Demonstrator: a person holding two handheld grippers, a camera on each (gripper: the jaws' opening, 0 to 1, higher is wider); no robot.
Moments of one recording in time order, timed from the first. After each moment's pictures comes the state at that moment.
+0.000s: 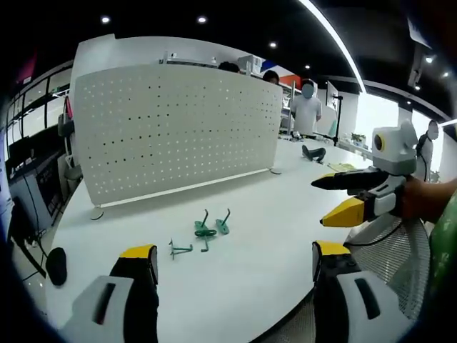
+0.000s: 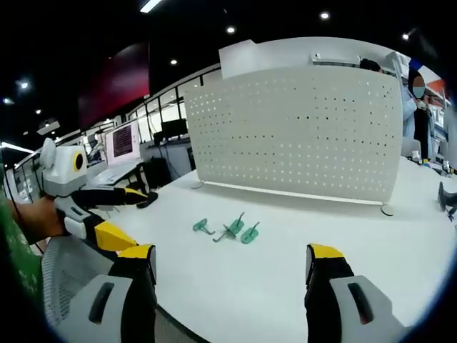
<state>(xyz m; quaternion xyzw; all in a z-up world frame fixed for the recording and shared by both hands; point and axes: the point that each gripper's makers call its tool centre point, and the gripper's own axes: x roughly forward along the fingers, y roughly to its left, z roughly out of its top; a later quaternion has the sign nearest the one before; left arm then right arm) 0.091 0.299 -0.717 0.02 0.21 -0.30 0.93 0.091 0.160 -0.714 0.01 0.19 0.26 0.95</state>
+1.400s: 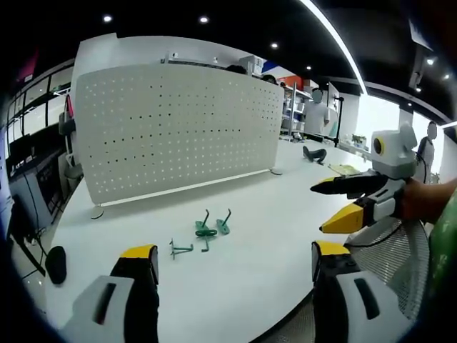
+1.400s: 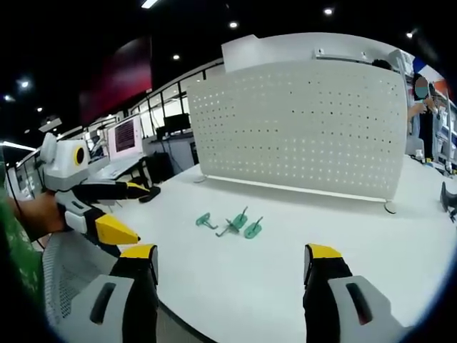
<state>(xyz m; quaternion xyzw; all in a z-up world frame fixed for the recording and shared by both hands) 0.091 0.300 -0.717 0.02 0.21 -0.30 0.93 0.089 0.165 -0.721 0.00 0.21 0.27 0.94</state>
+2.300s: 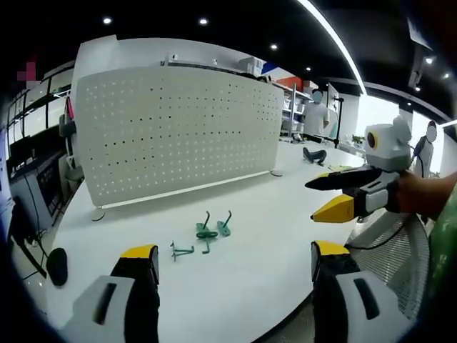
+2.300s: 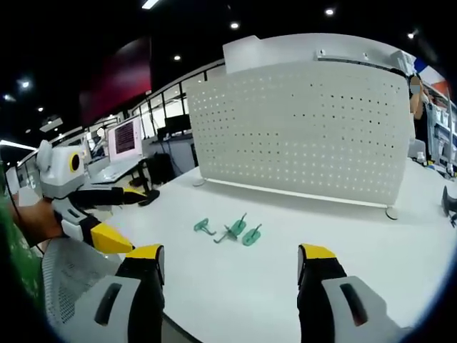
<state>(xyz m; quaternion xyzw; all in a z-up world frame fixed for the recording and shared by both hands) 0.090 0.300 -0.715 0.02 0.20 -0.30 0.93 0.103 0.164 -0.712 0.00 0.20 0.27 0.94</state>
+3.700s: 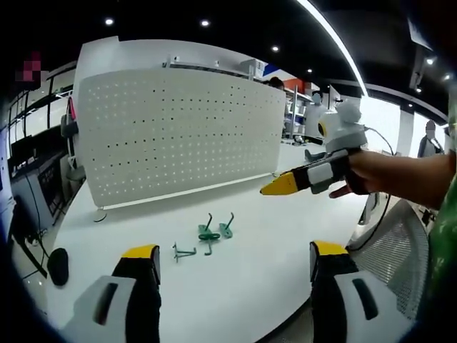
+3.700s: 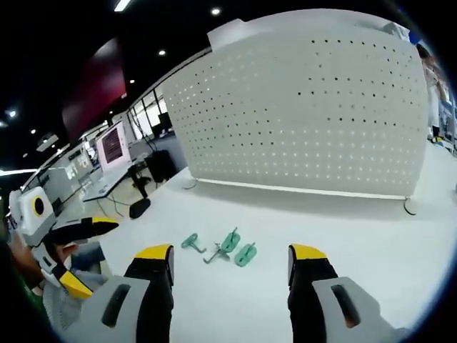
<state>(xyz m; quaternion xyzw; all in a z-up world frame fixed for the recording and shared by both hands) 0.094 0.303 -0.713 0.02 0.20 -0.30 0.93 0.185 0.174 -0.725 0.06 0.27 0.28 0.92</state>
